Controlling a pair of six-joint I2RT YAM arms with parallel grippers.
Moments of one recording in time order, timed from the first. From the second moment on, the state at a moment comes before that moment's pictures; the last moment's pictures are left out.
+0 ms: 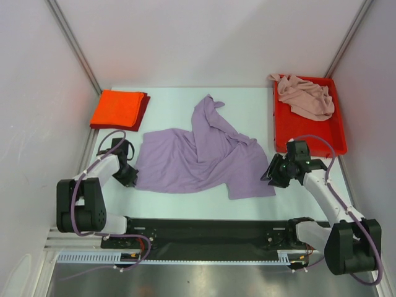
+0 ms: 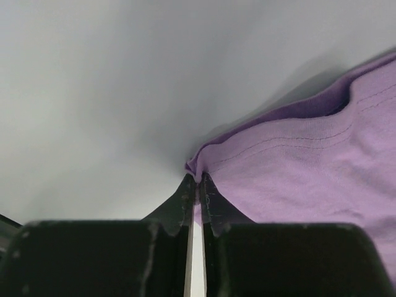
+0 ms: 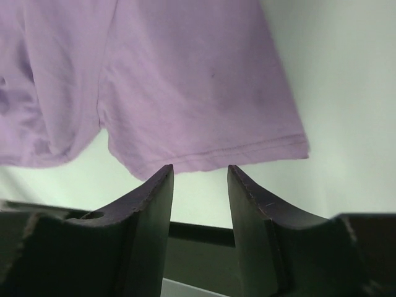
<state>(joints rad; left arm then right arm) 0.06 1.40 0.72 -0.71 -0.17 -0.87 0.12 1.09 0.68 -0.69 -0.25 0.58</state>
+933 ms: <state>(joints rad) 0.06 1.38 0.72 -0.67 -0.19 -0.78 -0.13 1.07 0.47 -0.61 -0.19 0.74</state>
